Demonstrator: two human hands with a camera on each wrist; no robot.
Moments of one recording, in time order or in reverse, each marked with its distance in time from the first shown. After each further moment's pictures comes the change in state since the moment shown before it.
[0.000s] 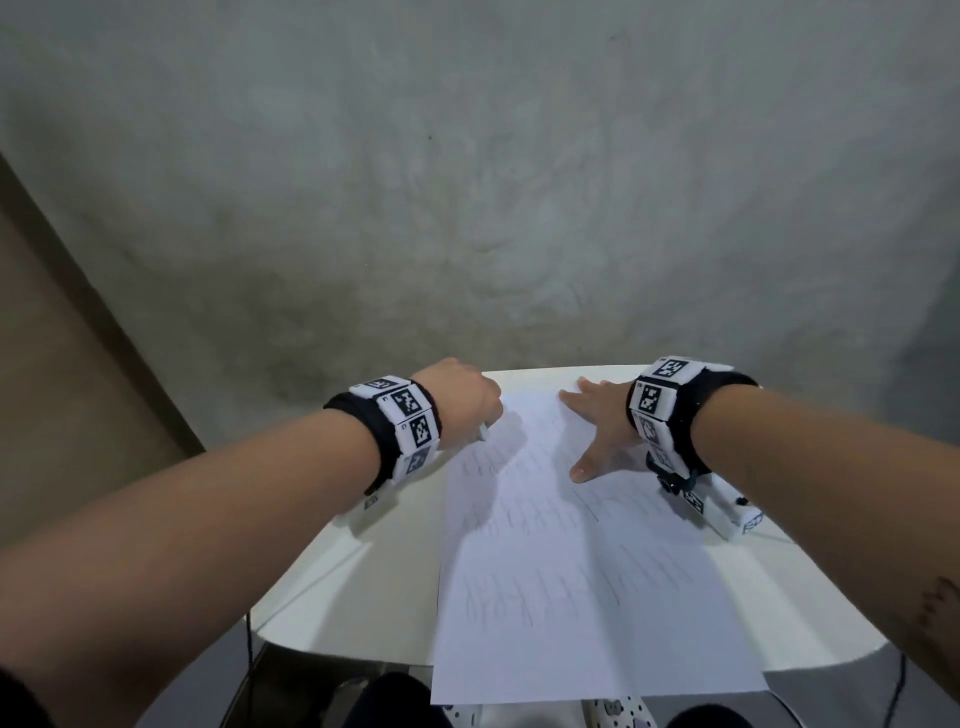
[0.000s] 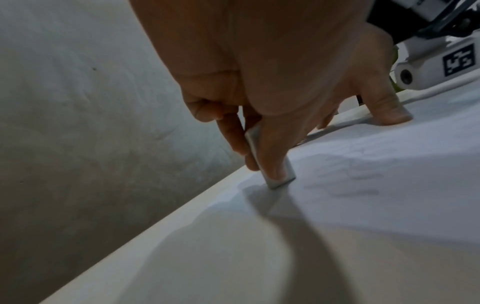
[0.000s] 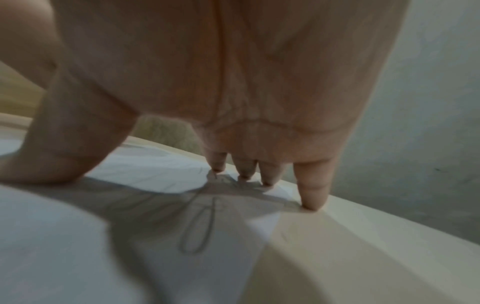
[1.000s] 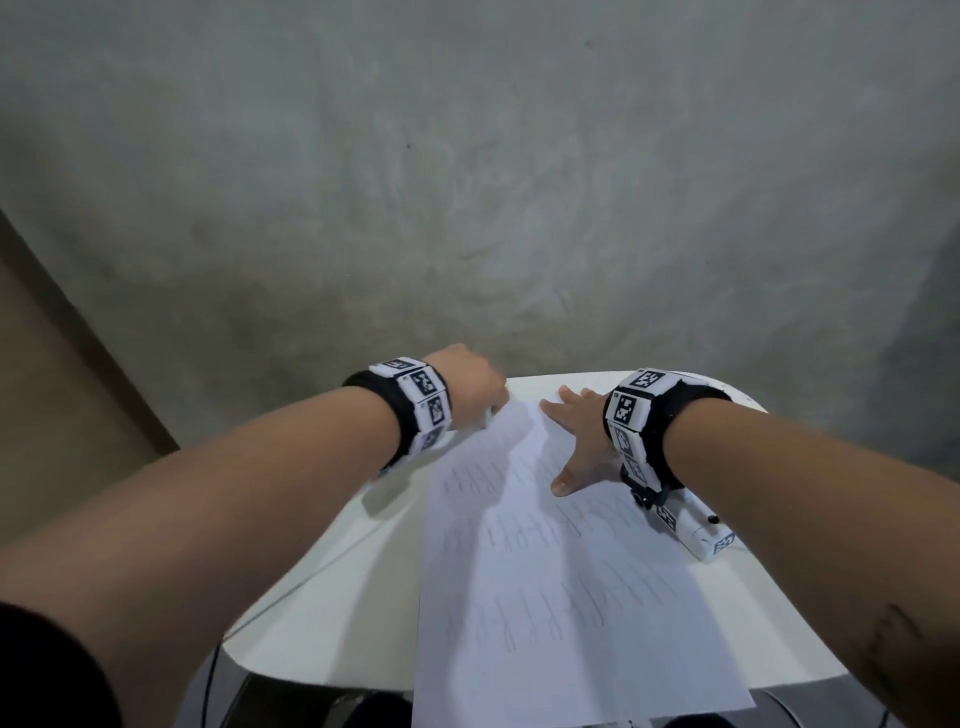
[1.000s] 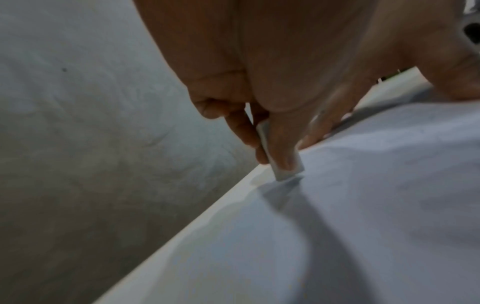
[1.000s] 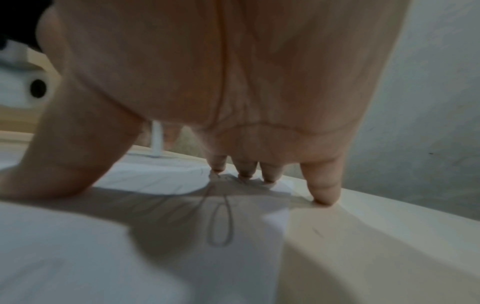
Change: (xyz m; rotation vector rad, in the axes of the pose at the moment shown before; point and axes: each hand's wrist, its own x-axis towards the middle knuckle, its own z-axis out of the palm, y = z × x) left_hand 0.033 -0.013 -0.014 -0.012 0.044 0.032; right_hand 0.003 -0.004 0.003 0.038 0.008 -0.034
